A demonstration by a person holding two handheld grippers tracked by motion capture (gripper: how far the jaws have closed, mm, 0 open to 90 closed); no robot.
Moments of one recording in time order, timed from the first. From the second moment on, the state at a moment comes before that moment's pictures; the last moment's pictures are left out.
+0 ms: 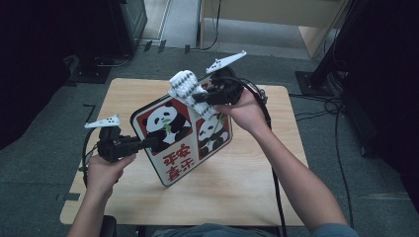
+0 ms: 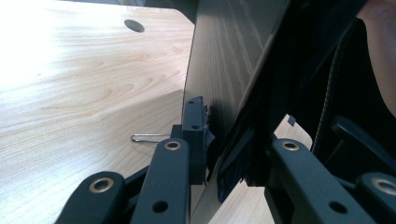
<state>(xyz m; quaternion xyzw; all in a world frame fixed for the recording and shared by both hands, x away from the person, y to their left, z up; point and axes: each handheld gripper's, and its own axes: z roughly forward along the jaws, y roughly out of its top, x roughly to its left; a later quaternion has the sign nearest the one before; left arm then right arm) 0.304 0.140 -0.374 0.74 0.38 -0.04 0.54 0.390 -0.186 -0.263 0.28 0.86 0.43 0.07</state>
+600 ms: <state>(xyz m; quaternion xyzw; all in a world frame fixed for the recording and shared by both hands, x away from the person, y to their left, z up) 0.304 0.140 -0.374 0.74 0.38 -0.04 0.54 0.389 -0.191 -0.283 0.28 0.87 0.41 0.07</state>
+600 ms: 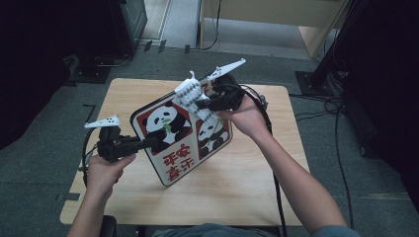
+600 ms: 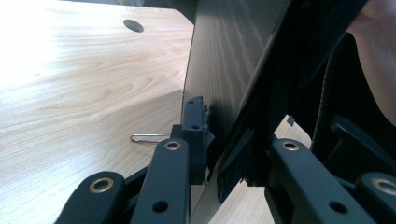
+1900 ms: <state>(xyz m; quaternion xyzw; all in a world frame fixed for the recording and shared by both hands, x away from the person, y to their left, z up) 0.304 0.140 -0.374 0.74 0.39 -0.04 0.54 0.383 -0.200 -0.326 0.30 0.86 0.40 0.04</state>
